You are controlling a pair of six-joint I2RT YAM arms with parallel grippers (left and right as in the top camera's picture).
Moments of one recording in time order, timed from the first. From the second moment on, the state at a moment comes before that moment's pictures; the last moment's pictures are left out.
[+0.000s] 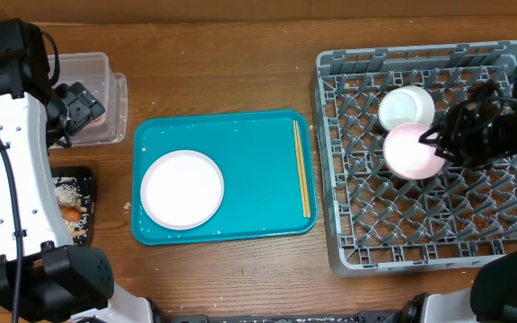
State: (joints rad) left arm 0.27 1.76 1.90 -1.48 -0.15 -0.53; right arm -0.33 1.64 1.55 -1.41 -0.51 0.08
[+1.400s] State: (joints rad) left arm 0.27 1.76 1.90 -1.48 -0.15 -0.53; right arm 0.12 1.81 1.55 -1.20 0.07 0.54
